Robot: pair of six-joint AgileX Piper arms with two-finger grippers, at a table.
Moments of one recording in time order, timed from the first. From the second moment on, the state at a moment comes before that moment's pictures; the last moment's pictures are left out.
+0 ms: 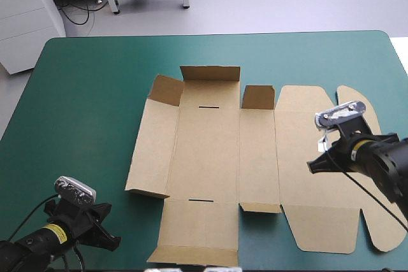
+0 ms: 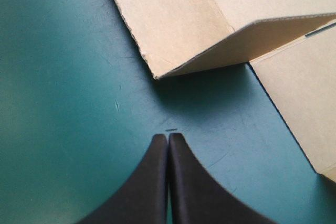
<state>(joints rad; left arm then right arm) -0.41 0.46 -0.43 -0.08 0.84 0.09 0.34 0.97 -0.95 -0.23 0.98 0.02</state>
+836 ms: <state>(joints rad) -0.41 0.46 -0.61 -0.09 1.00 -0.01 0.34 0.47 -0.63 -0.14 1.00 0.02</state>
